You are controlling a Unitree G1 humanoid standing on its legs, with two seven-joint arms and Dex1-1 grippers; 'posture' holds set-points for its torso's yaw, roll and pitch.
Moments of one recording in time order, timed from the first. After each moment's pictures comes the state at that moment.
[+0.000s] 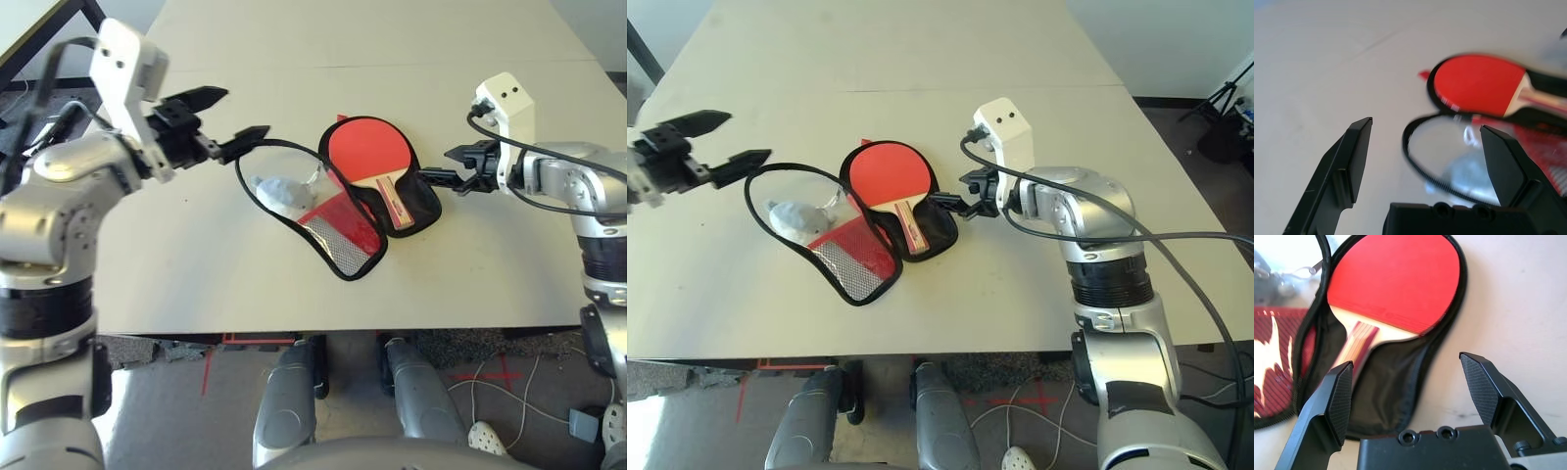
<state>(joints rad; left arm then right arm) -0.40 0.98 0.30 -0.26 -0.51 0.73 -0.78 -0.77 -0.77 0.10 0.08 0.33 0.85 0.94</state>
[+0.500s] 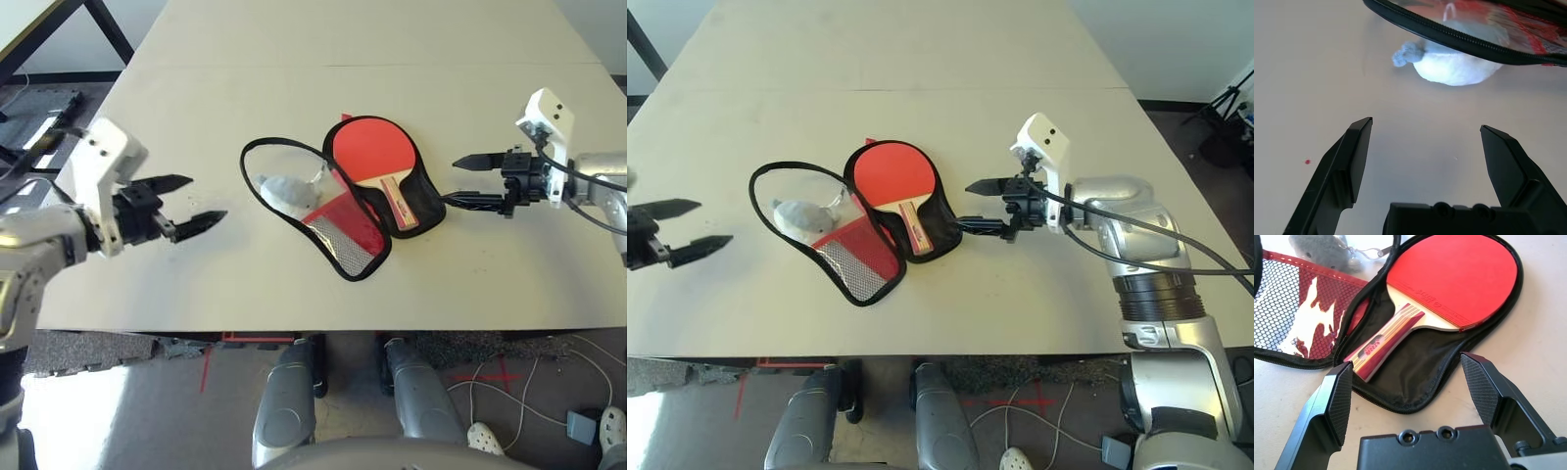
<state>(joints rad) -0.13 1.00 0.26 -0.34 -0.49 0.72 -0.86 -0.70 -0.83 0.08 0.22 0.34 0.51 1.24</state>
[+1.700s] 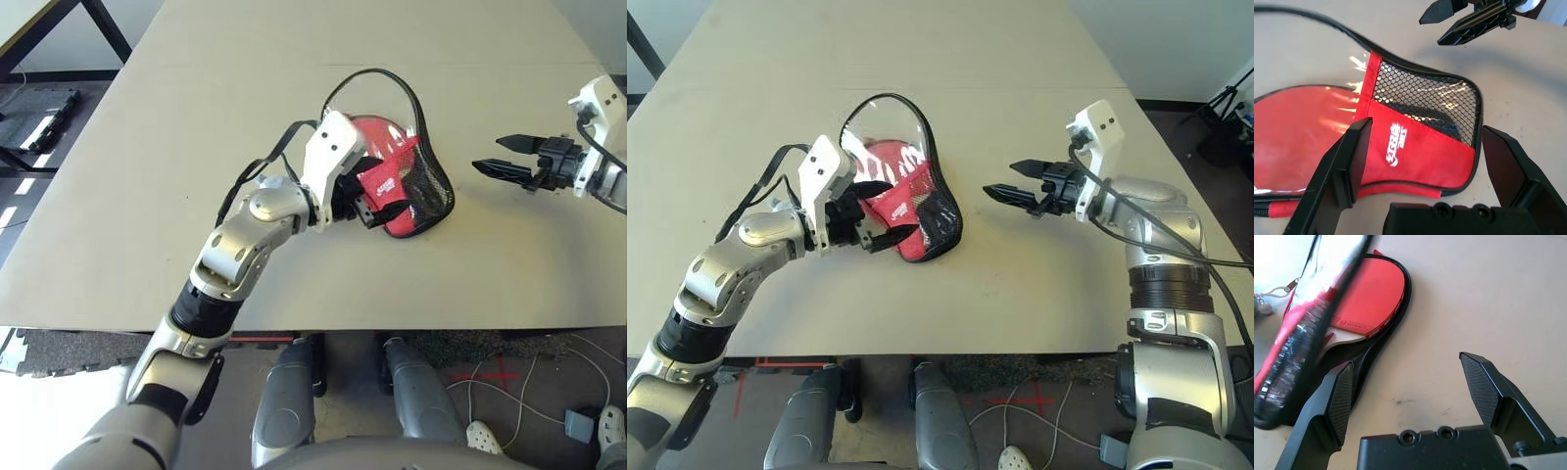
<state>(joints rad) -0.61 0.40 -0.26 -0.28 -0.34 0.68 -0.62 -0.74 -0.80 -0.11 0.46 0.34 0.46 1.10</state>
